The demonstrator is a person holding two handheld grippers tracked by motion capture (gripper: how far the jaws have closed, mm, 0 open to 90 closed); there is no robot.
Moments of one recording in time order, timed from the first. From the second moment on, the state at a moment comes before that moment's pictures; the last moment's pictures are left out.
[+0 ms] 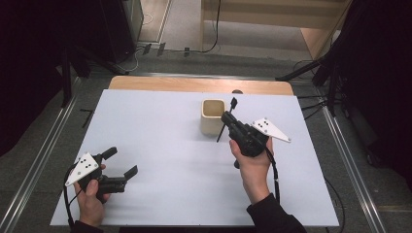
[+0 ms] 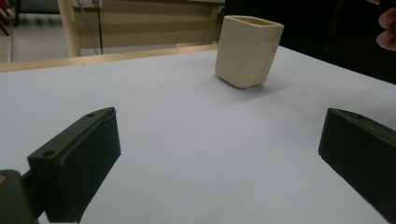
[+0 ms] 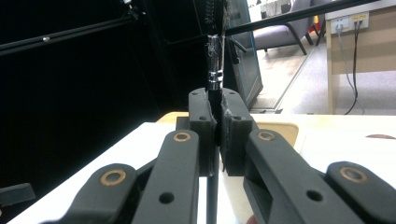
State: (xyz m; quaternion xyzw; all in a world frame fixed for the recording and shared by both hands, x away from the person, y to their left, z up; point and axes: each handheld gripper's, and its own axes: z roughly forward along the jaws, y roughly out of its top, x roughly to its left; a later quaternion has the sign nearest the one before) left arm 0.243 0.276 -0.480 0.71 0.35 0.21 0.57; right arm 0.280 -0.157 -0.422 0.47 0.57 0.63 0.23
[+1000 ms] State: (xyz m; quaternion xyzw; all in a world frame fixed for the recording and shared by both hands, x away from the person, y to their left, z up) left arm 0.244 0.285 -0.485 0.71 0.36 0.21 0.57; right arm 0.308 -0.153 -0.398 0.45 0.58 0.62 0.28
